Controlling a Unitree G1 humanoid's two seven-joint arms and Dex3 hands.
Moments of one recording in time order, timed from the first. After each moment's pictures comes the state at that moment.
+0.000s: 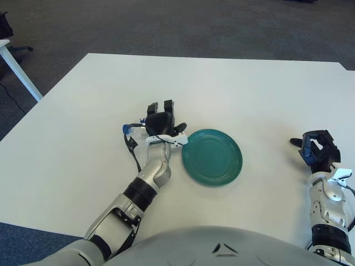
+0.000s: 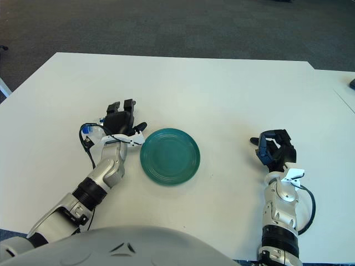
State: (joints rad) left arm -0.28 0.08 -0.56 0.26 1.03 0.54 0.24; right arm 0.10 -0.25 -0.43 0.31 0.21 -0.29 0.02
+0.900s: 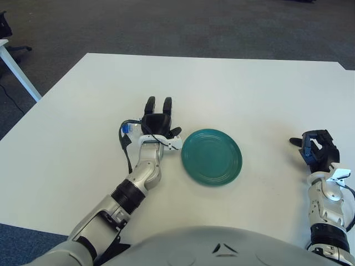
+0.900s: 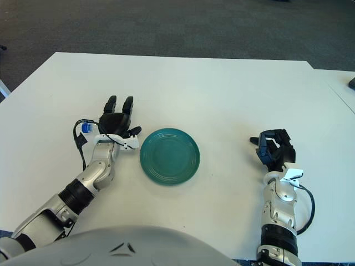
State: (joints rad) left arm -0.26 0.22 -0.60 0.14 1.11 0.54 0.06; right arm 0.09 -0.25 -0.42 0.33 0.21 -0.32 0.02
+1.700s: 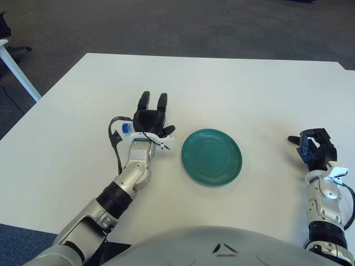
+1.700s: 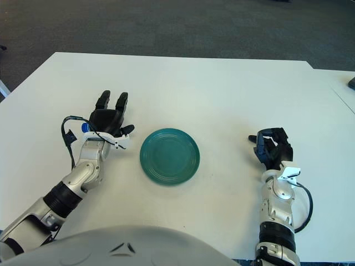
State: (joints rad) left arm -0.22 0.31 -0.57 -0.01 1.19 0.53 -0.05; right arm 0.07 -0.25 -0.40 0.36 0.21 -0.34 0.02
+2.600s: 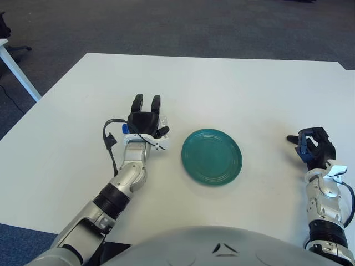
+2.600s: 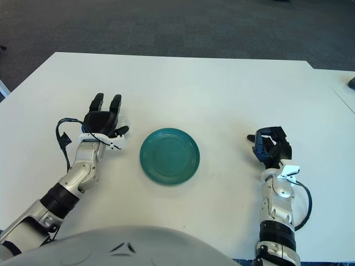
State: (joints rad) left arm -0.20 0.32 -0.52 0.06 1.19 0.51 -0.04; right arm 0.06 -0.26 -0.40 0.36 0.20 -0.31 0.02
